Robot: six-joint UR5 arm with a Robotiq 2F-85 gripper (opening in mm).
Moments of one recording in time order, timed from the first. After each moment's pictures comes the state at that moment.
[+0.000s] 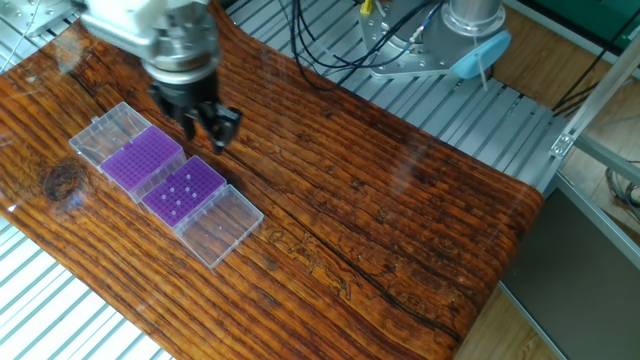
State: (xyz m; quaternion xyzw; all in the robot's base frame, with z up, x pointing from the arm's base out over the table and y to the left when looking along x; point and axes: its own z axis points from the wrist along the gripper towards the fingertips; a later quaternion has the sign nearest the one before) arm 0.566 -0.064 0.150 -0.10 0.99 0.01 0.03
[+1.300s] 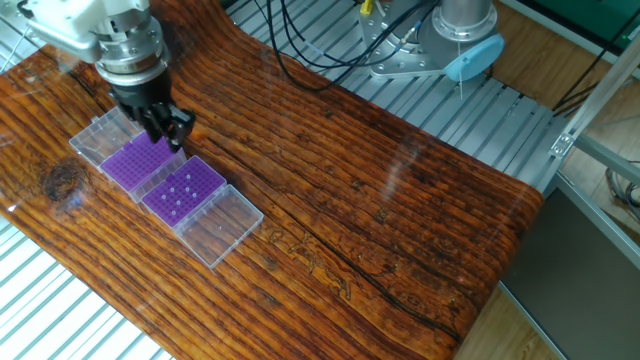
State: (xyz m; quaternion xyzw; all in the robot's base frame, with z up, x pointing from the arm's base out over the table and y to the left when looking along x) arm 0.588 -0.119 0.122 -0.08 1.00 0.01 0.03
